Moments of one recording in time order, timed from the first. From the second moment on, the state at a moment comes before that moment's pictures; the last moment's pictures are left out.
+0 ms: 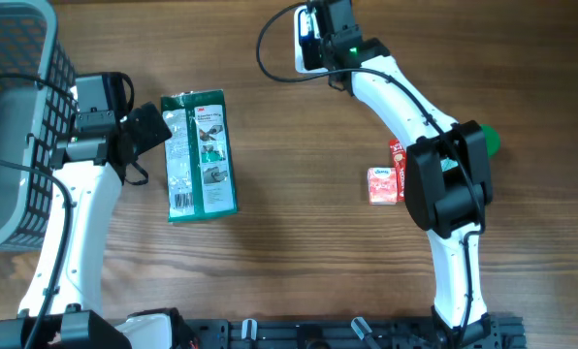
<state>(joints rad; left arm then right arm) 0.09 1.42 1.13 -0.74 -0.19 -0.39 0.40 2.30 1.91 -0.38 0.11 0.12</state>
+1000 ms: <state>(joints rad) 0.09 1.42 1.13 -0.74 -0.19 -0.39 0.24 1.79 1.74 -1.28 0.09 0.23</state>
